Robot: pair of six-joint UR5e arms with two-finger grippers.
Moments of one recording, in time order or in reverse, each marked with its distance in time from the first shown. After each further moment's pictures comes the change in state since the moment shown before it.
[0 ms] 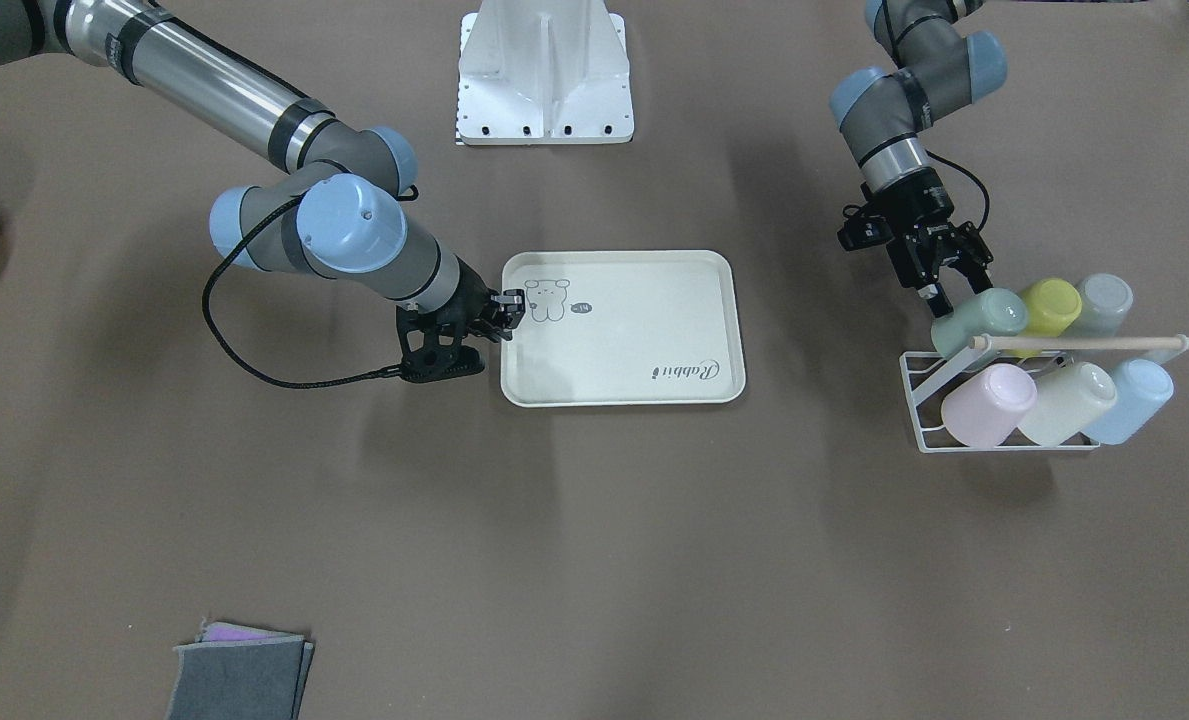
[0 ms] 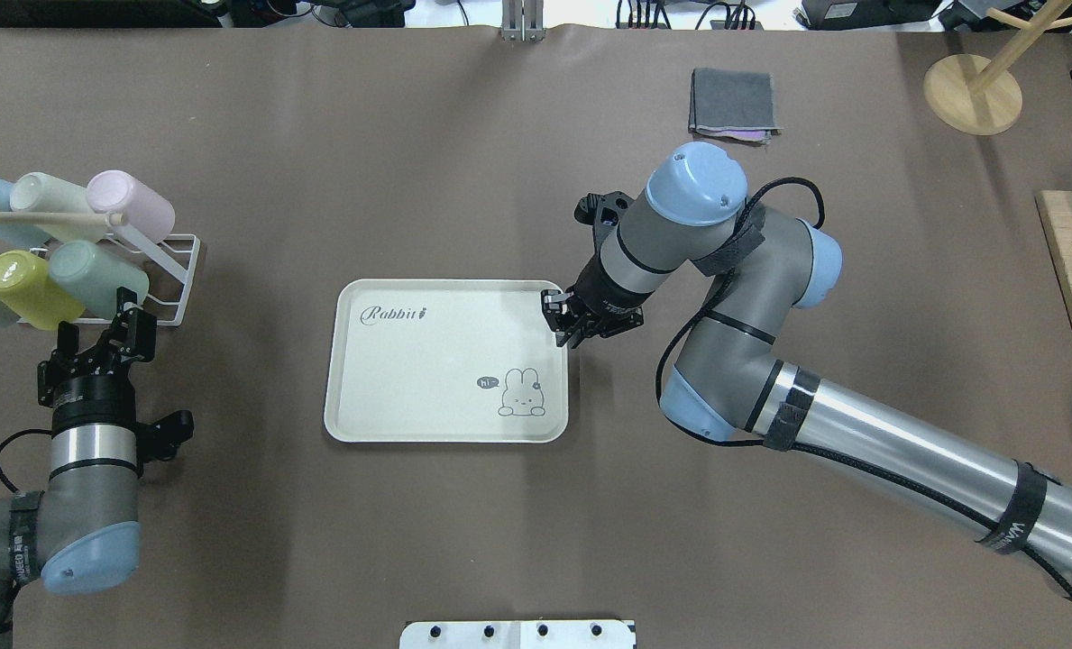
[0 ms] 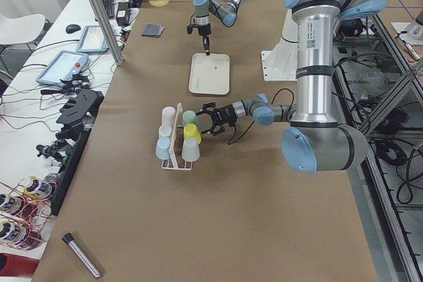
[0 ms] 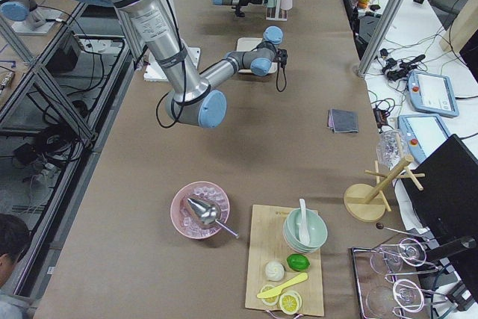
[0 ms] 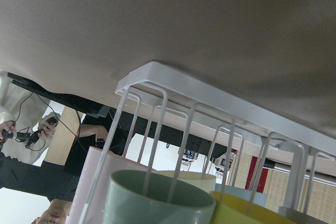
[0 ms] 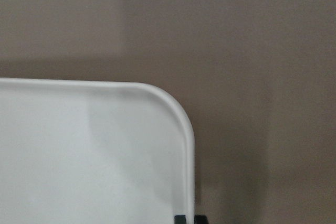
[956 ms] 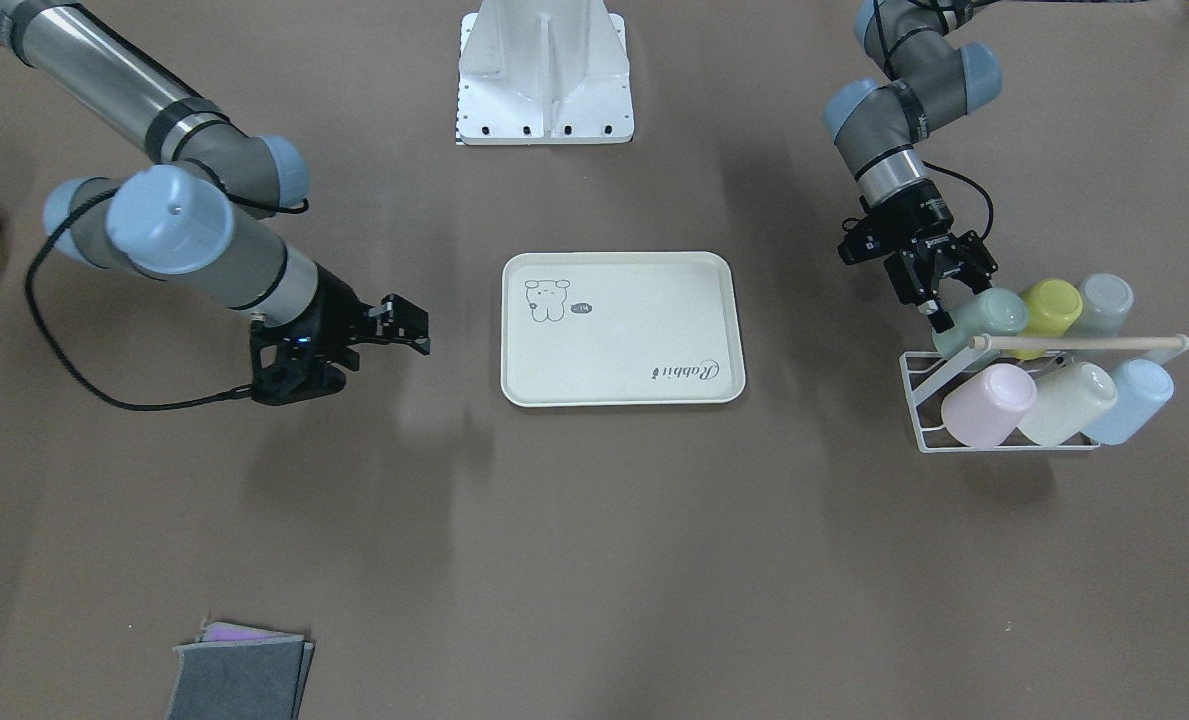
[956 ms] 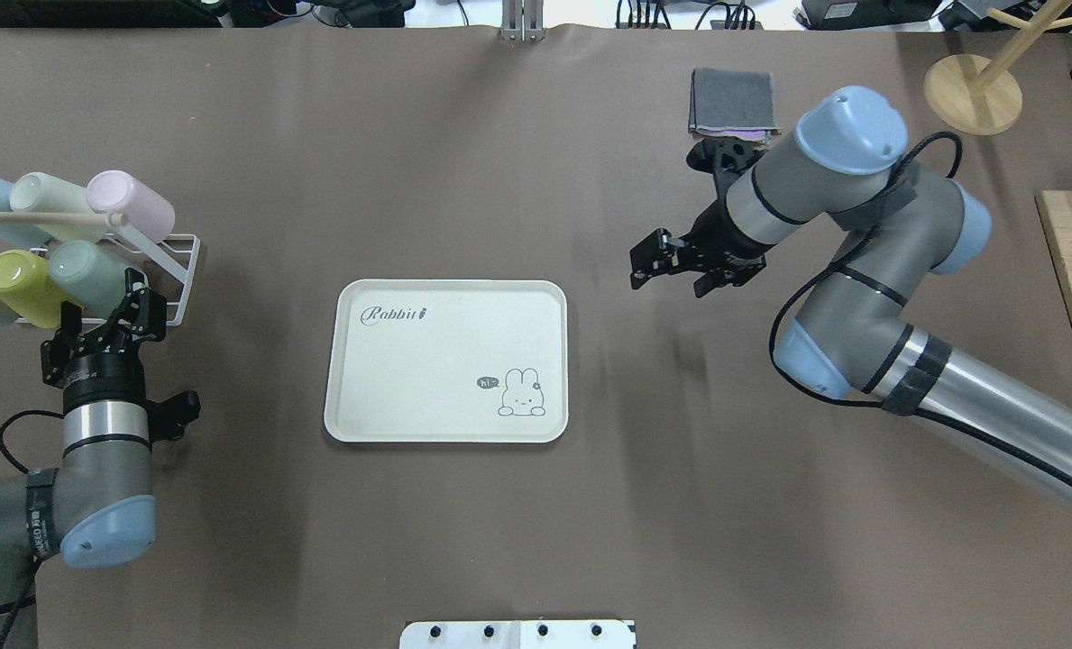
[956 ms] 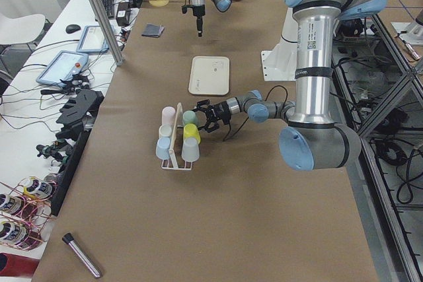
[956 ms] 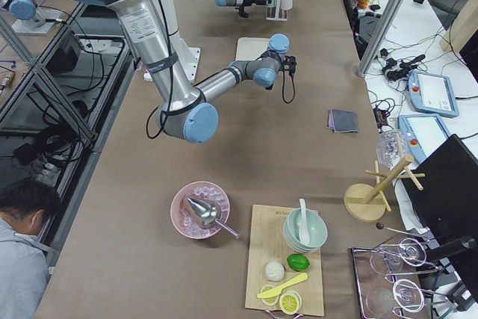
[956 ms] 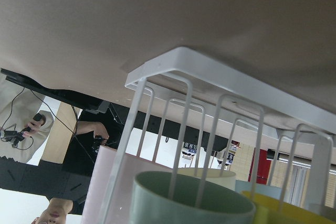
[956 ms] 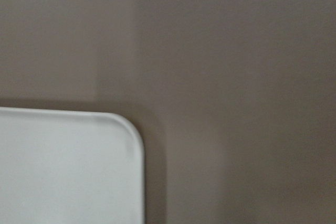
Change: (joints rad) left arm -0.046 -0.041 0.017 -0.001 -0.012 0.121; right arm 0.193 -0.216 0.162 0.032 0.074 -0.164
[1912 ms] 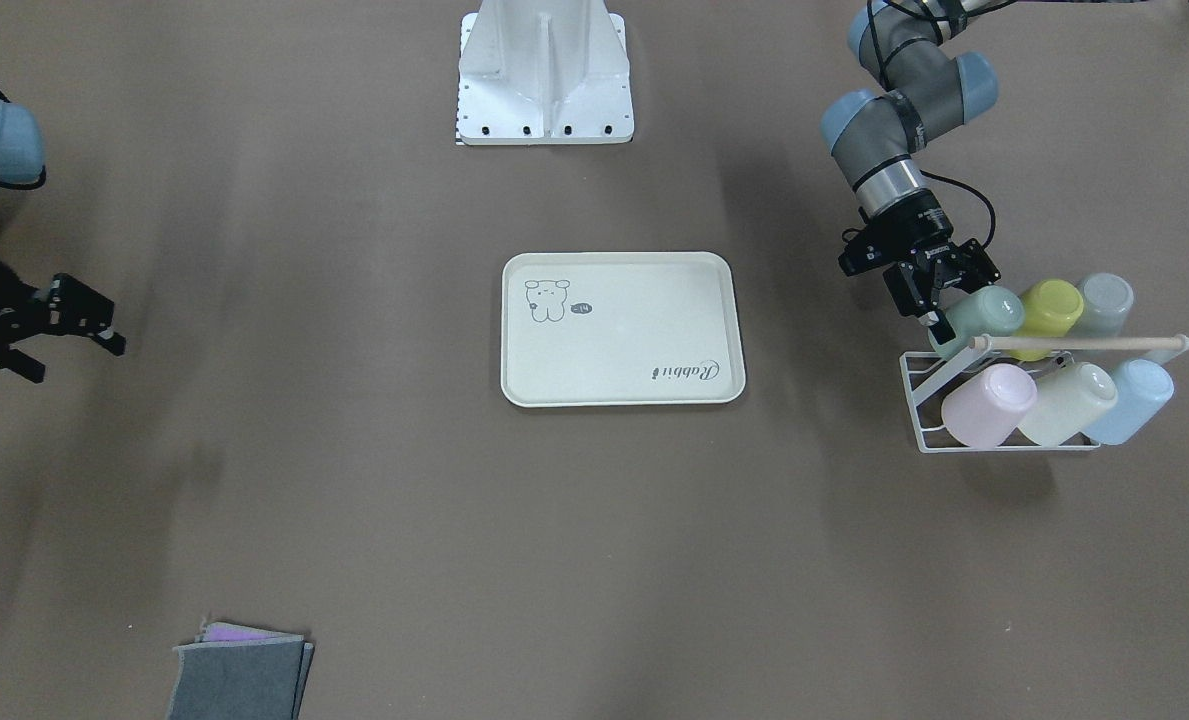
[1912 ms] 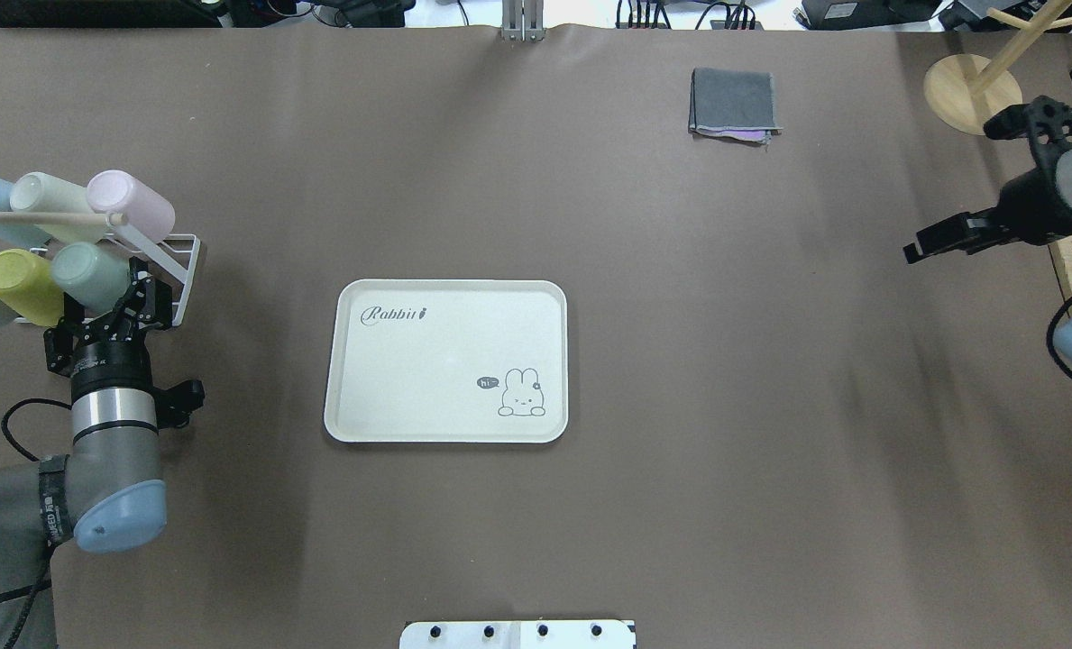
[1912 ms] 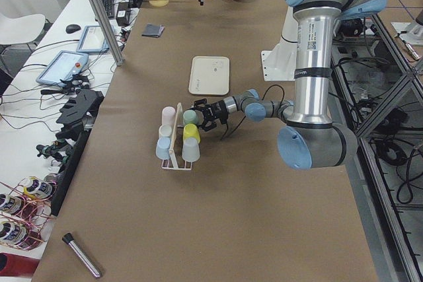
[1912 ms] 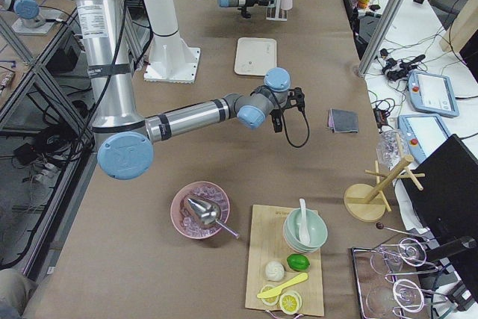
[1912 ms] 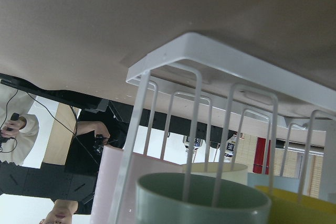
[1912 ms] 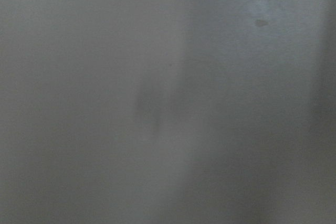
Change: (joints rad) left arm -0.025 -0.031 0.032 -0.003 0.001 0.036; right arm 0.322 -0.396 0.142 -0.027 0.003 -0.531
